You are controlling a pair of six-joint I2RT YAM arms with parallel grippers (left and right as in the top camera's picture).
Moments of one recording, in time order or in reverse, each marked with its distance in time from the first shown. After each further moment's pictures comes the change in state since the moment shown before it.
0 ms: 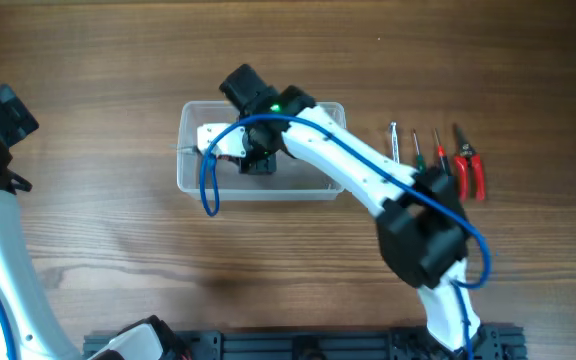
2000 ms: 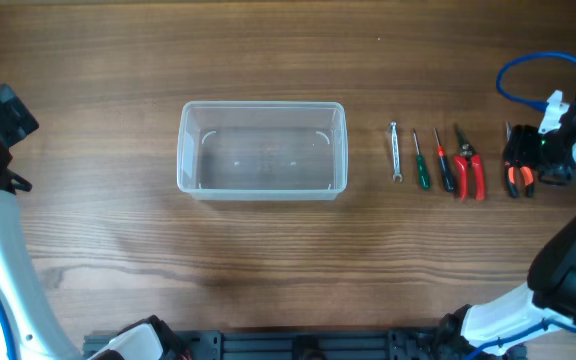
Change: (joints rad) left arm 0.000 0.000 0.000 0.001 0.000 0.000; right arm -1.235 -0.337 -0.533 0.082 0.214 0.732
